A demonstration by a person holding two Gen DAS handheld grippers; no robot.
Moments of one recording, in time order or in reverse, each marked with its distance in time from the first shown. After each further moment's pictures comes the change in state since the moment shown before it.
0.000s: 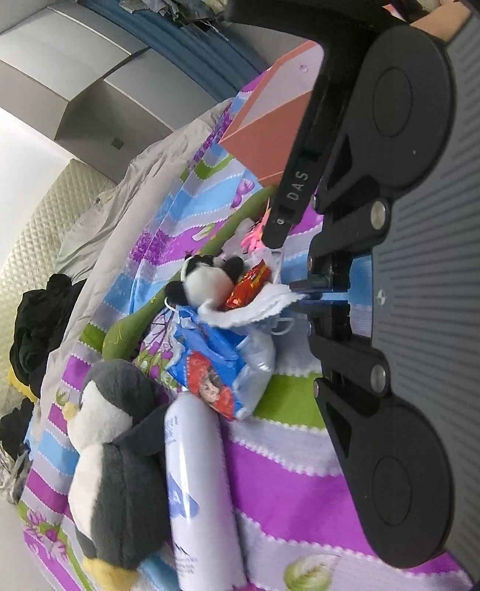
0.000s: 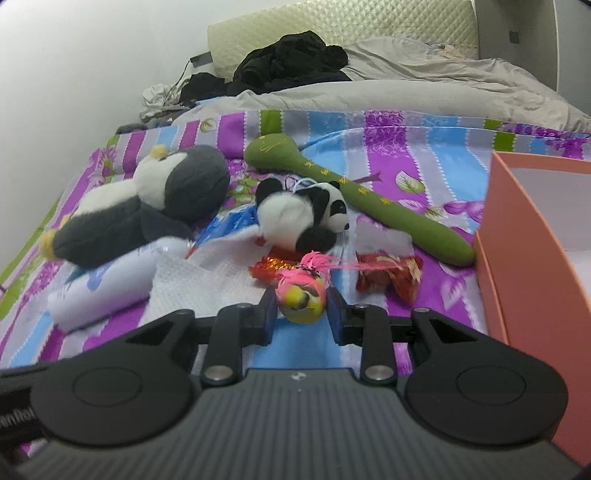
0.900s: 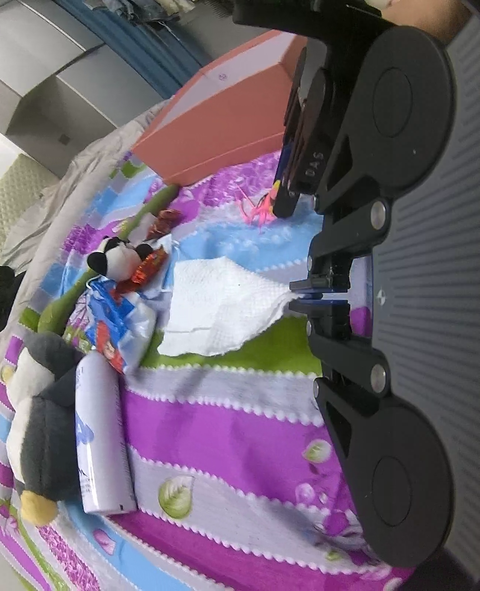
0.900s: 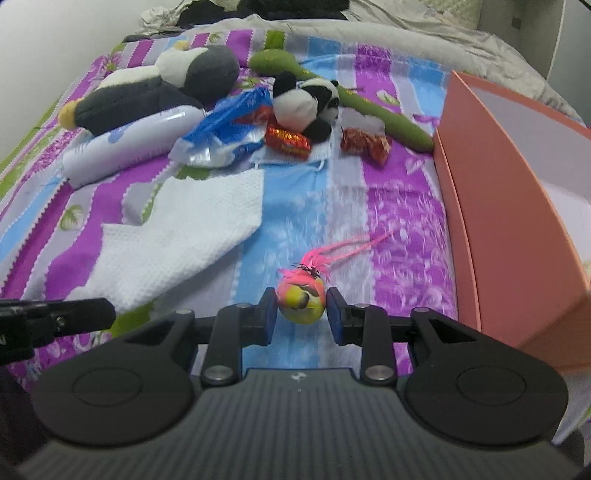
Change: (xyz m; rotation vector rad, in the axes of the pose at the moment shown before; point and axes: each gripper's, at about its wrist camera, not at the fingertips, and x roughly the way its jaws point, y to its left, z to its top) left arm -0.084 0.027 -0.071 0.016 0.206 0.019; right arm -0.072 0.027 -0.087 -0.108 0.211 -0.119
